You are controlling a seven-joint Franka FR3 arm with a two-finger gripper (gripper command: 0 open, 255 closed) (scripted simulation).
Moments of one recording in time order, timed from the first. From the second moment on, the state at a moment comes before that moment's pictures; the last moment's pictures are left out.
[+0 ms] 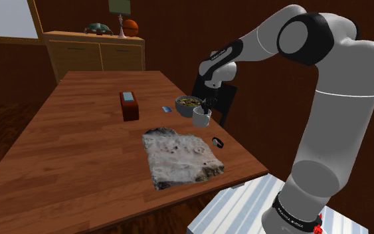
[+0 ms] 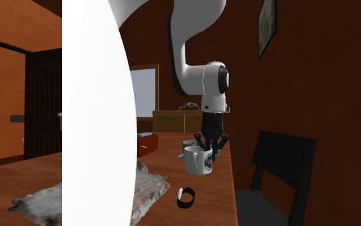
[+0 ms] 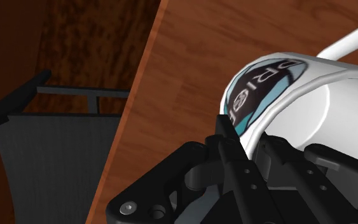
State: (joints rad) arm -0.12 0.19 -0.28 -2.03 0.13 2.19 -0.42
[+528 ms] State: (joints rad) arm -0.12 0.15 -0.28 -1.97 0.11 2.09 -0.41
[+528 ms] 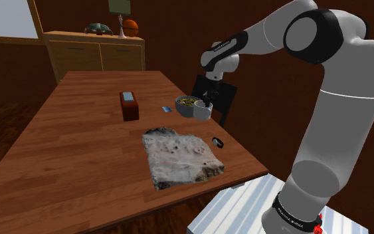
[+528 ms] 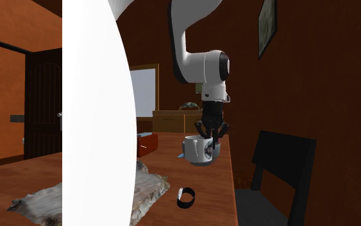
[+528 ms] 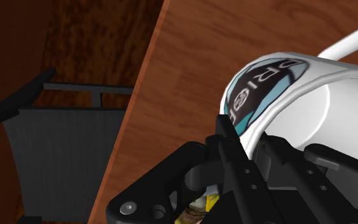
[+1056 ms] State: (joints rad) arm -0.11 0.11 -0.28 -1.92 0.09 2.00 -0.39
